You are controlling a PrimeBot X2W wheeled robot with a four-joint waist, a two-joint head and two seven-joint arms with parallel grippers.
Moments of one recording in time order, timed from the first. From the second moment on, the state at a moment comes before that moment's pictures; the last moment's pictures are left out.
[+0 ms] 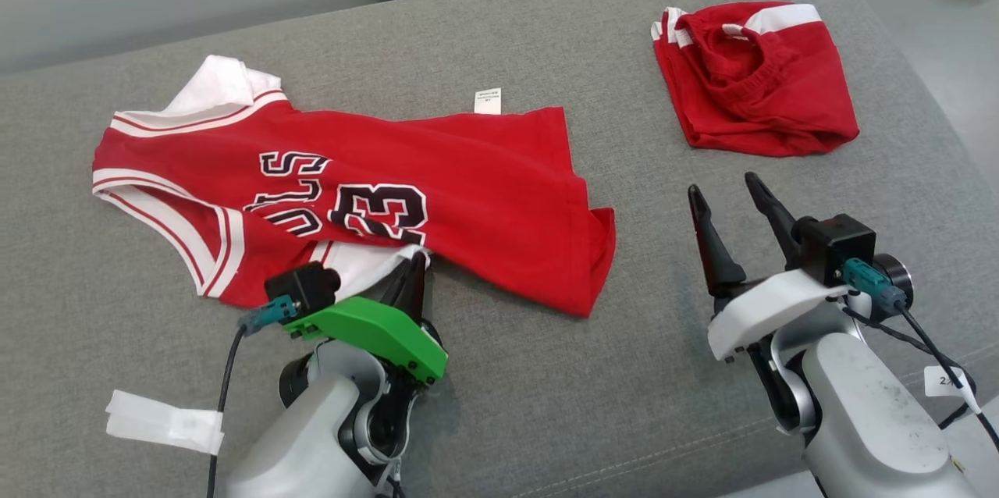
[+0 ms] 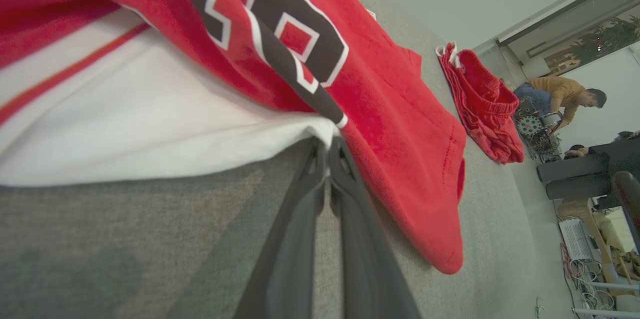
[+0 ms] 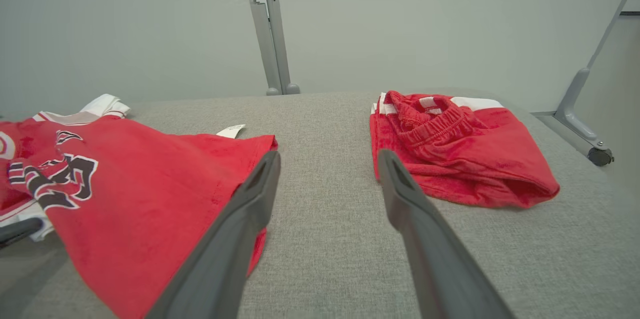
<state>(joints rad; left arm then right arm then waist) -0.44 0.04 -0.74 0.56 -1.22 0.12 -0.25 -0.25 -0.14 0.34 0.32 0.26 -0.04 -0.23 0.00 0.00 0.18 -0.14</state>
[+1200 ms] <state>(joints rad) -0.92 0.26 -0.46 0.11 -0.72 0.12 -0.19 -0.18 -0.12 0.44 0.38 0.27 0.03 -0.20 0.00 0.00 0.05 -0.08</state>
